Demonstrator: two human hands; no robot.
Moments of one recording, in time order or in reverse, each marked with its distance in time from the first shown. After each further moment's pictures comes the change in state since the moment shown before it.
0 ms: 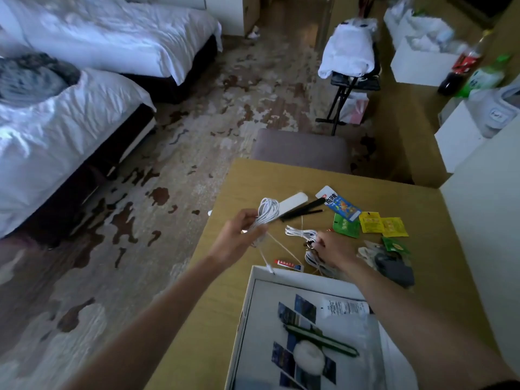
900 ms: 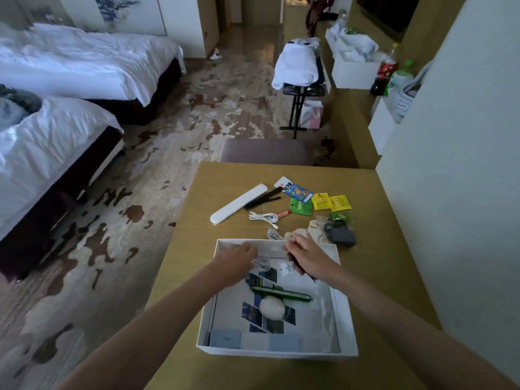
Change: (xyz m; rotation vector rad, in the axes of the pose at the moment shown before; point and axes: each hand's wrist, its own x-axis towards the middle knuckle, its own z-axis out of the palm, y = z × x) left_hand -0.065 -0.032 0.078 1.374 -0.459 0.345; right_hand -0.172 0.010 -0.022 0.881 -0.100 -0.073
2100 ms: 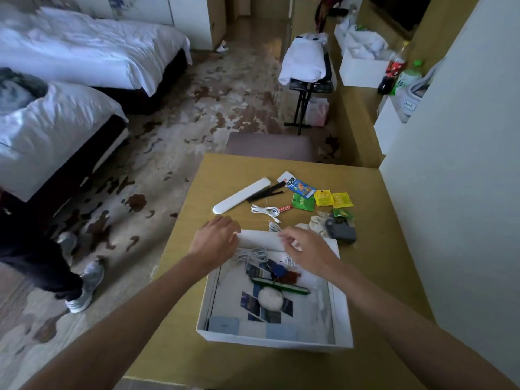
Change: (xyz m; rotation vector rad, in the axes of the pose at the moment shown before) left_hand -0.030 -0.025 -0.017 -0.162 0.509 -0.134; right_hand 0.009 0.017 -0.004 -0.565 0.131 -0.463
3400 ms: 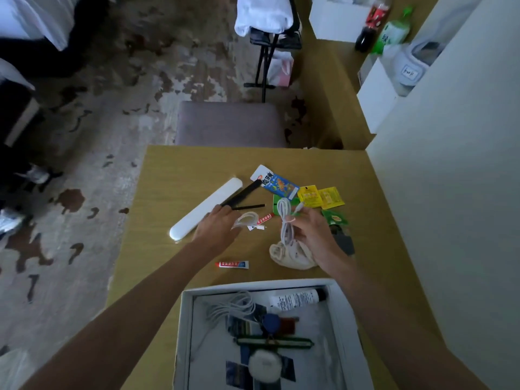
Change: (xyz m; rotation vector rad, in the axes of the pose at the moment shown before) left_hand 0.165 -0.046 0.122 -0.144 -0.296 0.008; right_hand 0.112 0.073 -0.017 0.950 0.275 0.755
